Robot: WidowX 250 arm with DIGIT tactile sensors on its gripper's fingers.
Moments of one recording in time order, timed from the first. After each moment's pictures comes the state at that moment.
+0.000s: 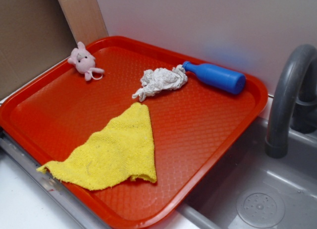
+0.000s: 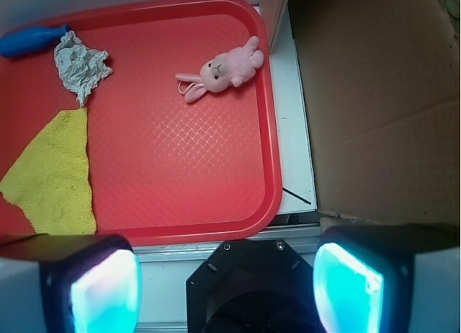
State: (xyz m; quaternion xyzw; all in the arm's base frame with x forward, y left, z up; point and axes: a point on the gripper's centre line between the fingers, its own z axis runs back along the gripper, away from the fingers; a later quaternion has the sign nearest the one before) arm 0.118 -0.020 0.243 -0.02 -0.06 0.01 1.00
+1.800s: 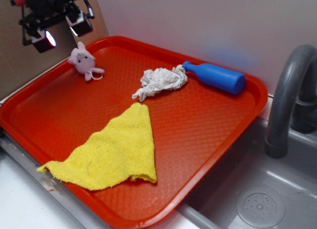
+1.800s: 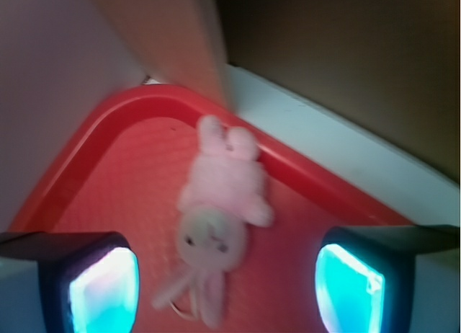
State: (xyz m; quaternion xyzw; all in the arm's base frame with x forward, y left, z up) arm 0.266 -0.032 0.088 -0.03 -0.14 0.45 0.88
